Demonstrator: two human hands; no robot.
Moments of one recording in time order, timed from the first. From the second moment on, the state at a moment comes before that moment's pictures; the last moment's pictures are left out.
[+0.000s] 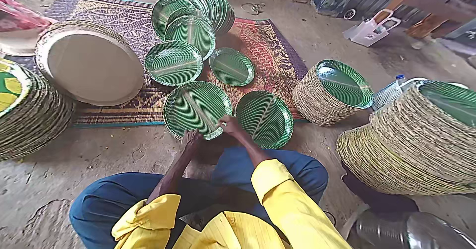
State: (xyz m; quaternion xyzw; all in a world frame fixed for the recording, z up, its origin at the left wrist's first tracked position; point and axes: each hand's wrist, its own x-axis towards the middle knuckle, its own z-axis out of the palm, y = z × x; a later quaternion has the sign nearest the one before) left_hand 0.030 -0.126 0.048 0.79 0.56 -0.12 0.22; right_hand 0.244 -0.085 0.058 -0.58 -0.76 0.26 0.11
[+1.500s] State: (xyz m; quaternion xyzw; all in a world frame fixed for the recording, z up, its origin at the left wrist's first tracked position) left_hand 0.033 -0.127 0.045 0.82 0.52 -0.03 0.24; right_hand 0.290 -0.074 0.049 -0.77 -0.58 0.25 0.14
